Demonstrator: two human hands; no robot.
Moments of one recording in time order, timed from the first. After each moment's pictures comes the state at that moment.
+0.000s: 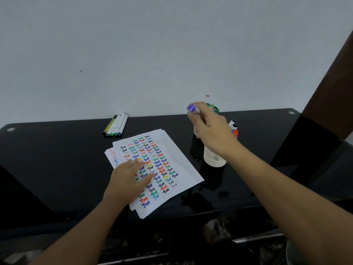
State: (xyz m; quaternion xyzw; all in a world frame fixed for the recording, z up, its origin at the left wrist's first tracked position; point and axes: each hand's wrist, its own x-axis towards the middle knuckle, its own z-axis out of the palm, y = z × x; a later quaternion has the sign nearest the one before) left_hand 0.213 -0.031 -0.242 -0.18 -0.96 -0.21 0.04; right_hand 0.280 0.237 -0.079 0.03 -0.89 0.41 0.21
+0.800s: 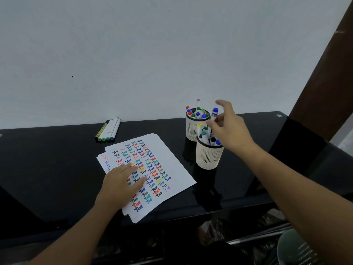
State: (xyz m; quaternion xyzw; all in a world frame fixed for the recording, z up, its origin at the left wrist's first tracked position) left_hand 0.212 -0.031 -0.243 -0.17 -0.96 -0.22 0.06; right_hand 0.278 0.307 -0.083 -0.10 -0.92 0.30 0.24
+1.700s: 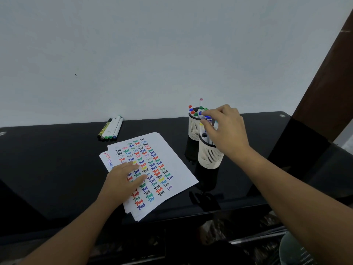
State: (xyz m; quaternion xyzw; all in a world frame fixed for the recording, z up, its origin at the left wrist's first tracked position) left_hand 0.211 -0.036 -0.238 -0.15 -0.94 -0.30 0.01; right_hand 0.271 0.290 -0.097 -0.04 -0.92 0.13 0.36
